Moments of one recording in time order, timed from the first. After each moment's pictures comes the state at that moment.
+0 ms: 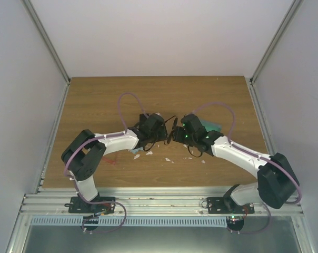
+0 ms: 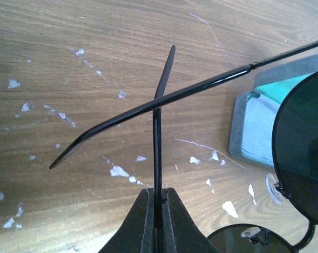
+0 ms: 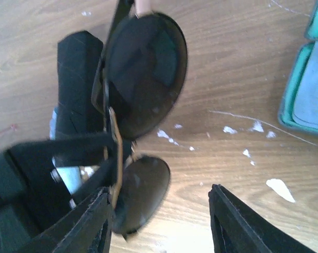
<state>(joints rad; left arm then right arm) -0.74 1.78 1.03 -0.06 -0.02 -0.82 0.67 1.36 0.83 -0.29 0.05 0.79</state>
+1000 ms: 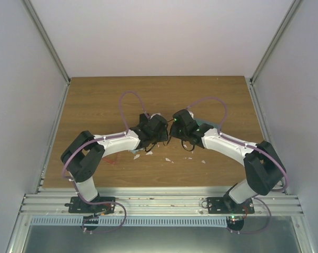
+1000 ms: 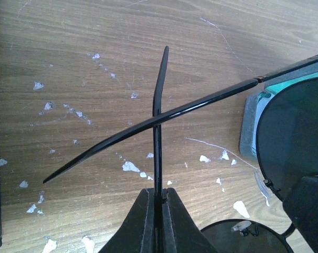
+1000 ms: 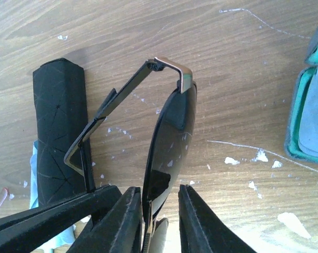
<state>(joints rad) -0.79 1.75 1.06 -0.15 -0.14 -0.82 0.69 1.54 0.98 -0.32 0.15 0.86</state>
